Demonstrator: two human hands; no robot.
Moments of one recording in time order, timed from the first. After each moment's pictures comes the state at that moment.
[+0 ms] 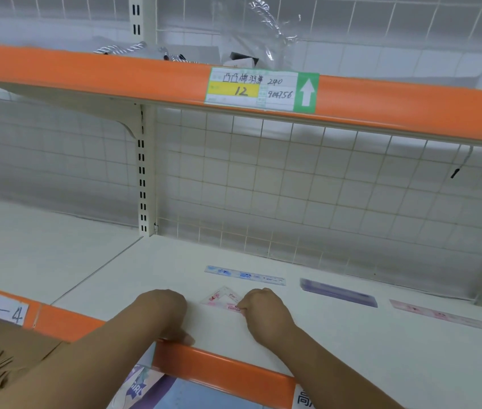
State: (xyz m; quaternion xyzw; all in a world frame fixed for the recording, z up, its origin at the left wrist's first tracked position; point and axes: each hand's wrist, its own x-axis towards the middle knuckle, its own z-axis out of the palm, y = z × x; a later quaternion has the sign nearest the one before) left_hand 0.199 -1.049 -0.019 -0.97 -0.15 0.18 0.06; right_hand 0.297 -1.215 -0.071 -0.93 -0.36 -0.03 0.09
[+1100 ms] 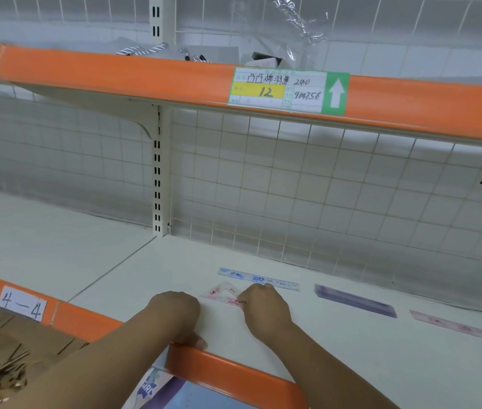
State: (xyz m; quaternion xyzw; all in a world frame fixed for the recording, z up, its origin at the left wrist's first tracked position) left_hand 0.196 -1.050 -0.018 -0.97 -0.15 0.19 0.07; right_hand 0.297 -1.184 -0.066 -0.94 -0.34 -0.05 0.10
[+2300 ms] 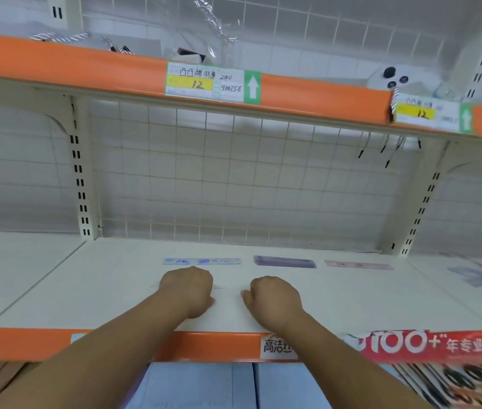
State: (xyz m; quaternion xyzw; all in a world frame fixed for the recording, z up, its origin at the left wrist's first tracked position) left_hand 0.212 -1.119 -0.008 -1.00 0.01 0.04 0.08; right_hand 0.237 -1.279 -0.036 -0.98 -0.17 -0.05 0.08
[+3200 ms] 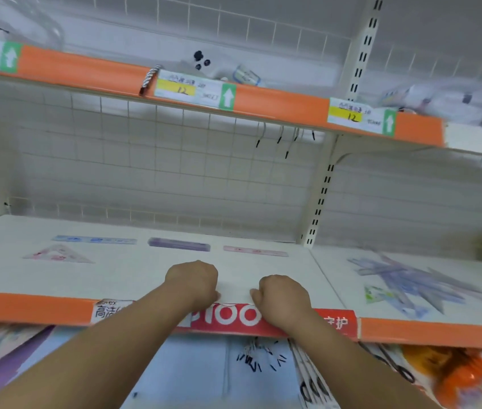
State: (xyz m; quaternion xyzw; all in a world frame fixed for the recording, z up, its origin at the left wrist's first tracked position) left_hand 0.205 -1.411 0.006 -1.00 0.00 0.03 0.04; right_hand 0.233 -1.577 -0.025 -0.98 -0.16 -0.05 0.06
